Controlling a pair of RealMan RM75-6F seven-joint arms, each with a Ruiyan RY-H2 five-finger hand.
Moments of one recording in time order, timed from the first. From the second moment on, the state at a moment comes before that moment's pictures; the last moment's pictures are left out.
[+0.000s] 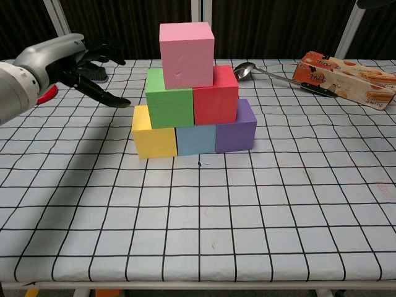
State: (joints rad) left arm -0.61 -1.64 -0.33 -1.65 0.95 1.12 0.13; right arm 0.65 -0.89 0.30 -1.87 -1.18 0.86 0.42
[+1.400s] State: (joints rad) left arm -0.66 -1.66 -0.33 -1.67 0.88 1.12 0.19; right arm 0.61 -0.90 0.29 -1.80 -1.26 0.85 0.55
